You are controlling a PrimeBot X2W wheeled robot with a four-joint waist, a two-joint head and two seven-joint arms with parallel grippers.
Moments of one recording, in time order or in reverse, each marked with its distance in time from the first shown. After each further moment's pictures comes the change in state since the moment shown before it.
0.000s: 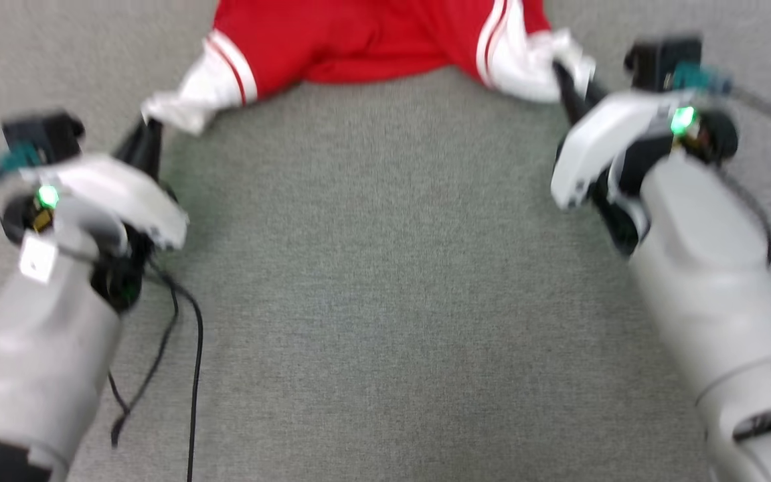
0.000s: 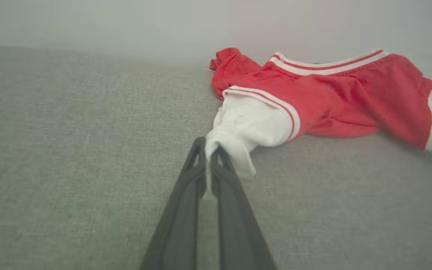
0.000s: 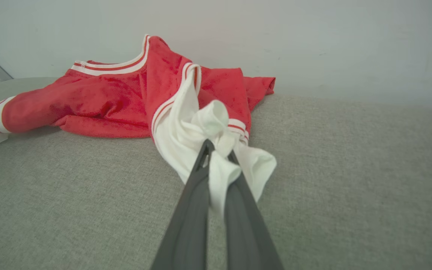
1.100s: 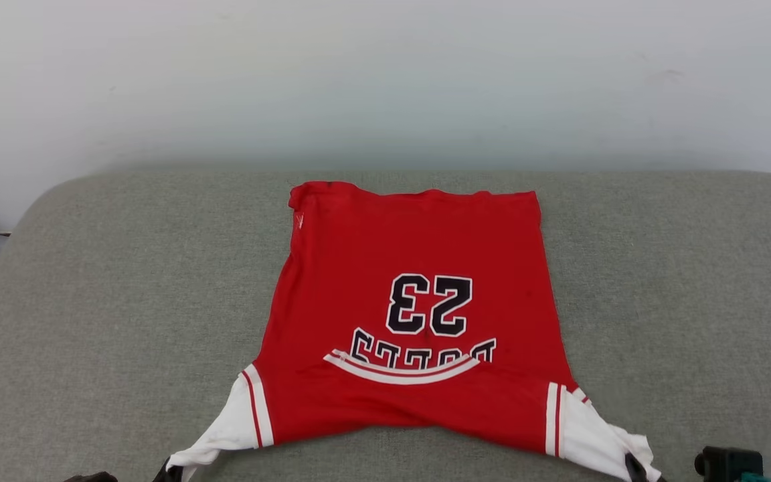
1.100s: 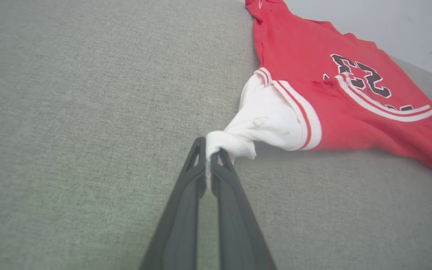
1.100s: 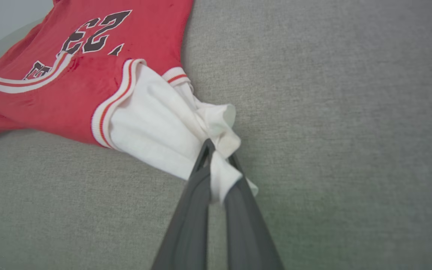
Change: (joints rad) left arm 1.022 0.086 0.151 -0.642 0.058 0.254 0.003; right arm 1.162 -0.073 -0.216 -0.758 0.068 0.000 0.215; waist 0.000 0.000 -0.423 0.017
